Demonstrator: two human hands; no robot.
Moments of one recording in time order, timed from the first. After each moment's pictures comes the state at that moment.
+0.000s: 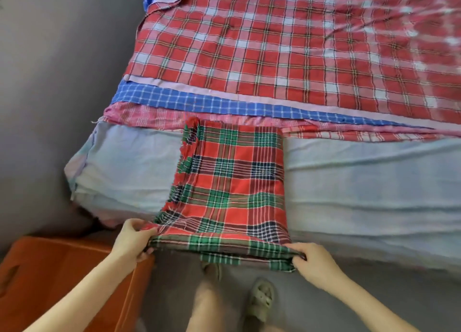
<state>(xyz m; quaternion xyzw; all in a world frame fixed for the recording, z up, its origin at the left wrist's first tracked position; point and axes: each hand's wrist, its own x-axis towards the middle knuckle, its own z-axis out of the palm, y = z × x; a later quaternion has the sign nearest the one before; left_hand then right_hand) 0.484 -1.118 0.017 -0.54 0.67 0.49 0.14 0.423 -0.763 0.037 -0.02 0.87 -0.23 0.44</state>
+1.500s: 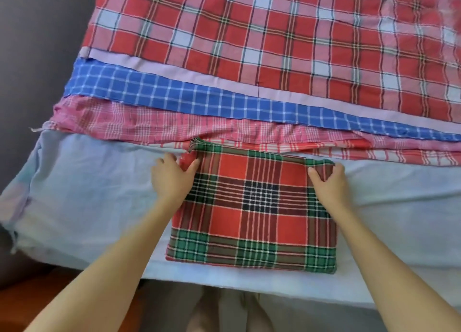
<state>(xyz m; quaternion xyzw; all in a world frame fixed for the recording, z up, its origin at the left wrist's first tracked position) 0.208 -1.166 -0.125 -0.38 0.88 0.27 0.08 0.149 -0.854 -0.108 0.20 0.93 -0.27 0.16</state>
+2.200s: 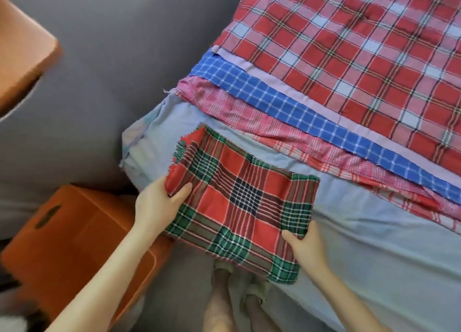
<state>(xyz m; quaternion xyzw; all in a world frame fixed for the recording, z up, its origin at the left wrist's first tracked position) 0.398 -1.198 0.012 -0.49 0.82 0.30 -0.01 0.281 -0.941 -0.057 -0.01 0.85 -0.41 0.33</state>
